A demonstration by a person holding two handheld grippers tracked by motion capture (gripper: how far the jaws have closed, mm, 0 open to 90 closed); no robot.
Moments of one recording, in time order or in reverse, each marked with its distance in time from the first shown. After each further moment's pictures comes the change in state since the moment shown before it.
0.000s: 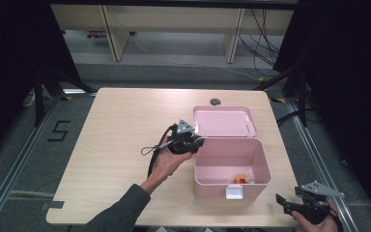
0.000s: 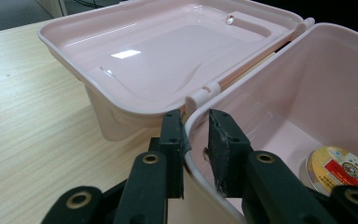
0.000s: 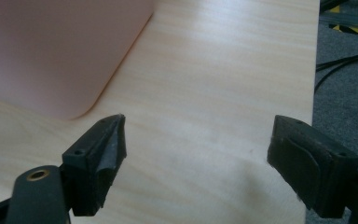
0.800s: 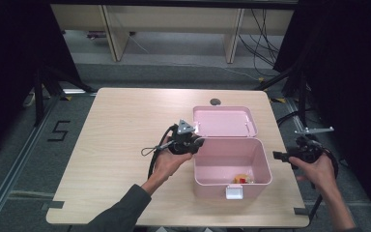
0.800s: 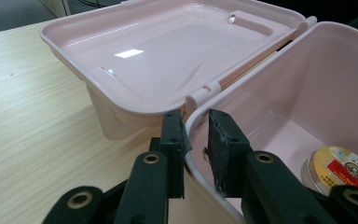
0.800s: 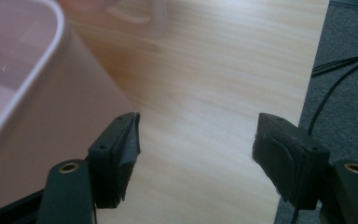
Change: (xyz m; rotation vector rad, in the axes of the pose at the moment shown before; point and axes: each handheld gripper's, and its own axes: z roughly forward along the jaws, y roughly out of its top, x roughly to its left) left arm -0.002 0.000 0.000 -0.003 0.019 0.002; right arm -0.033 0.146 0.029 0.183 0.056 0.055
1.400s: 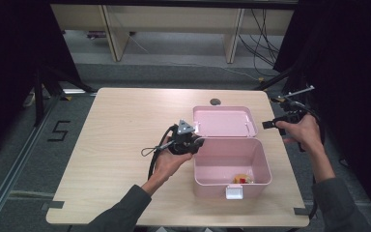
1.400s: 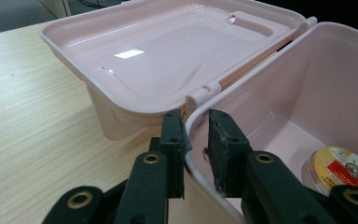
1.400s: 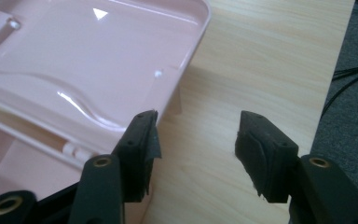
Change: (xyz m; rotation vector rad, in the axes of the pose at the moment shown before) left arm 0.000 -0.001 -0.001 0.005 0.004 0.012; right arm 0.020 0.108 0.008 0.062 -0.041 -0.061
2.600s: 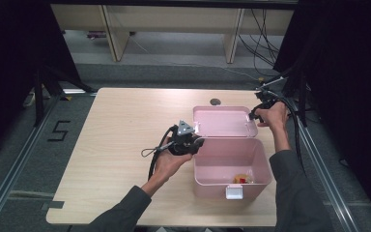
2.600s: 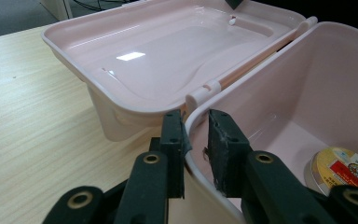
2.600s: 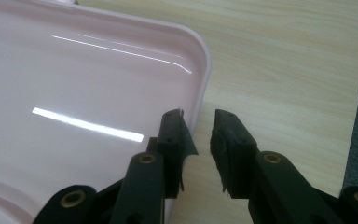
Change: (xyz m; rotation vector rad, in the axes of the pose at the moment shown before) left arm -0.002 -0.002 0.001 -0.018 0.006 -0.007; right arm 0.009 0.055 0.071 0.119 -0.077 0.140
